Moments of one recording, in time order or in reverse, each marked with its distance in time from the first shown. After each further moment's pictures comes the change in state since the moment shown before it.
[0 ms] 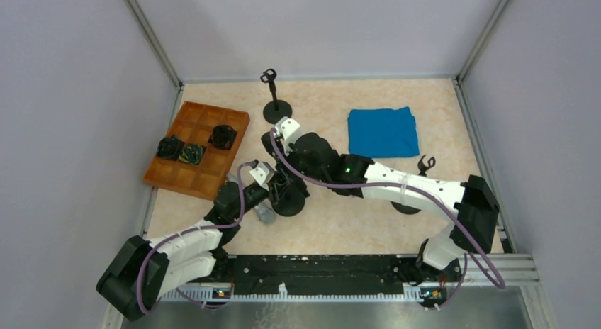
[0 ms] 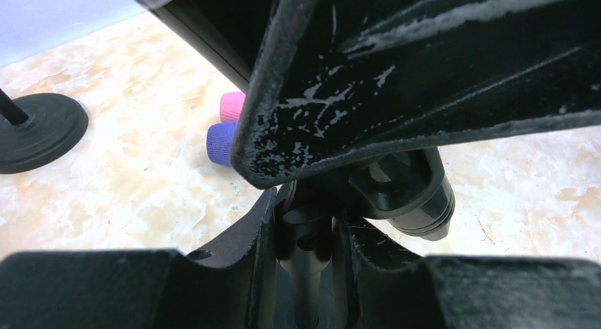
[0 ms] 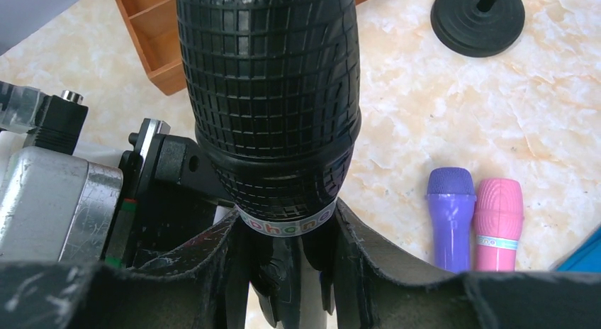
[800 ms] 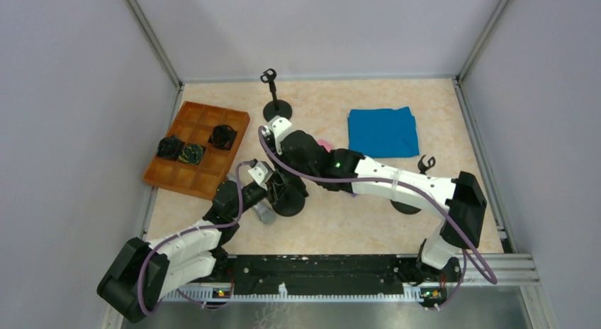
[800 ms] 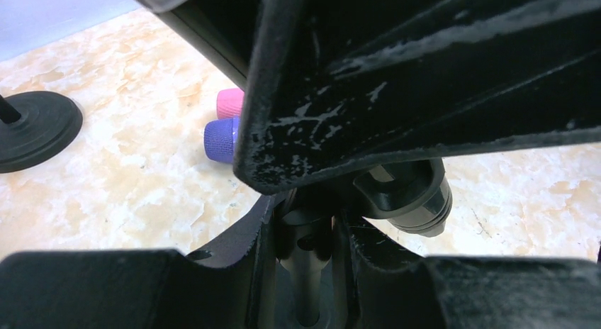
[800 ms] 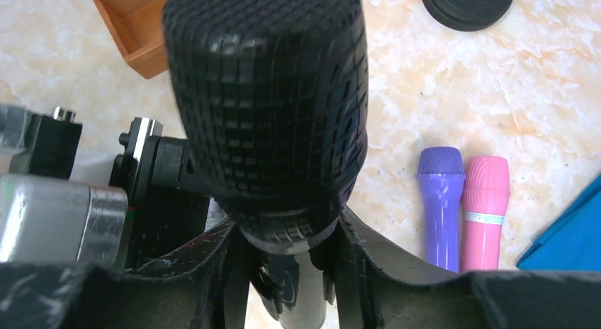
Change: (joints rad) left arm 0.032 -0.011 0.000 -0.022 0.051 -0.005; right arm 0.025 0.061 0.156 -0.167 0.066 0.011
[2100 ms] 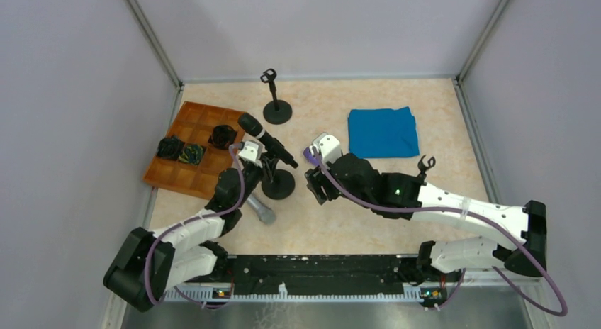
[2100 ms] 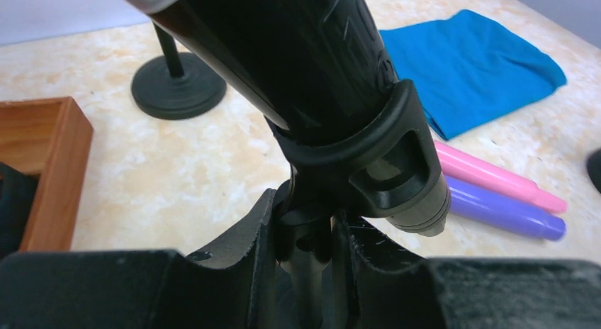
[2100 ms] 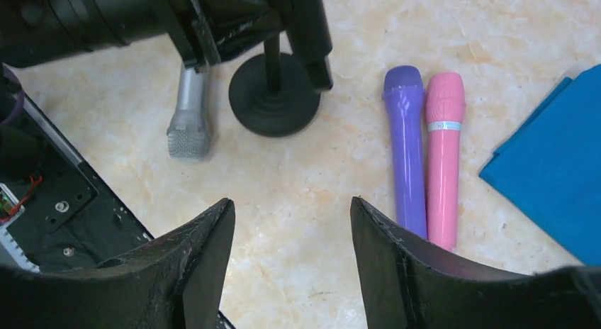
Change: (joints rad) left arm 0.040 0.063 0.082 -0.040 -0.335 -0.075; right arm 0.051 -0.435 -0.314 -0.042 0.099 0.040
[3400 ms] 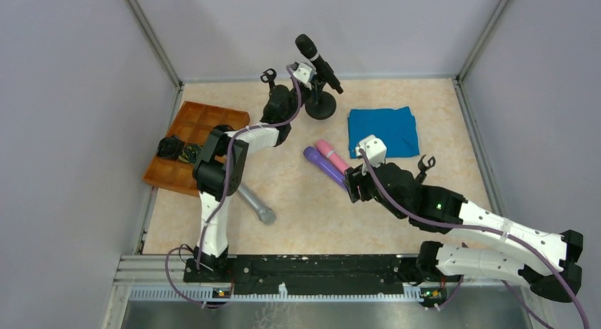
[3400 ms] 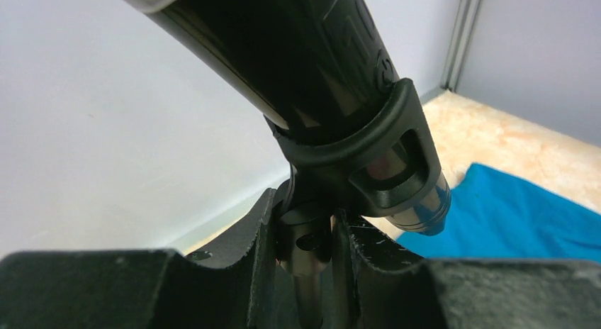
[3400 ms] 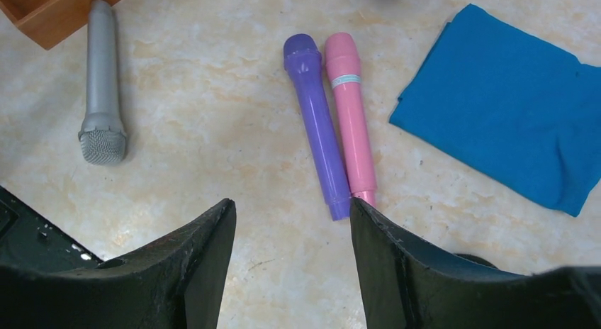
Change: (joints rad) left arm 0.028 1.018 1.176 0.105 0.201 0.120; right arm -0.074 -0.331 -0.229 -0.068 0.145 0.038
